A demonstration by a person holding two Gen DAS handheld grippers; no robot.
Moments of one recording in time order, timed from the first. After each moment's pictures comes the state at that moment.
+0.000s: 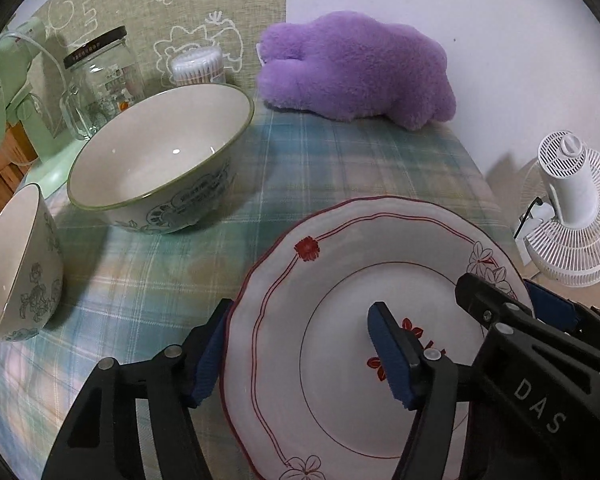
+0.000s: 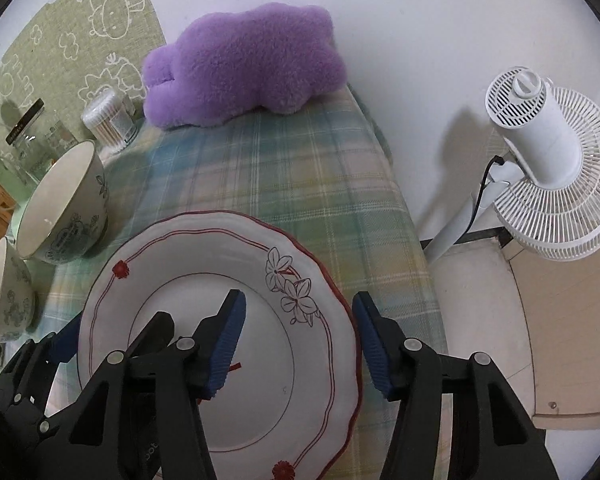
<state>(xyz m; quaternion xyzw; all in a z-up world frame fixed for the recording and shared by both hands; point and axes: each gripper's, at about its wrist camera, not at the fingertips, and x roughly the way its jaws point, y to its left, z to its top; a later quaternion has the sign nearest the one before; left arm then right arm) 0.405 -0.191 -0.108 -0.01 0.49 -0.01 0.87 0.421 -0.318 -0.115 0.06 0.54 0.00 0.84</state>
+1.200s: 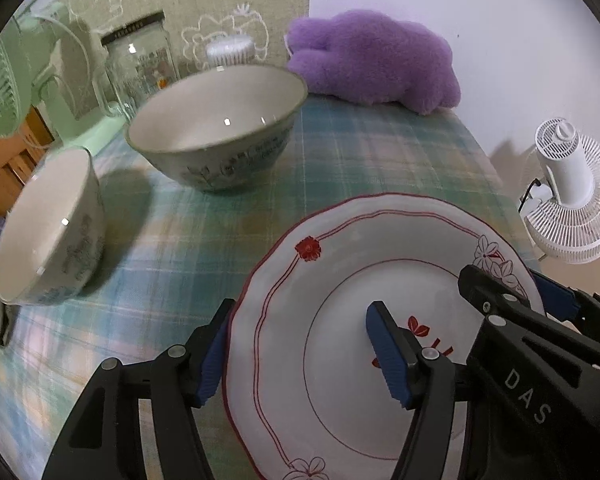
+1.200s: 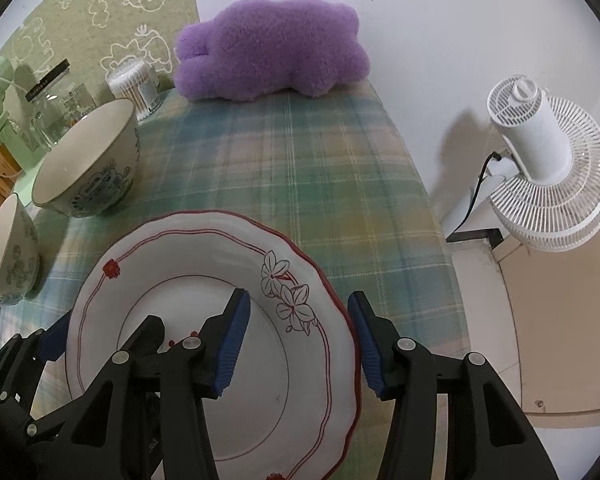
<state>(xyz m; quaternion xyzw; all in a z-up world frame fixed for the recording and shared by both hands) 0.369 -0.160 -0.094 -0.01 0.50 -0.01 0.87 0.390 -0.281 -0.106 0.03 0.55 0.00 0.84</state>
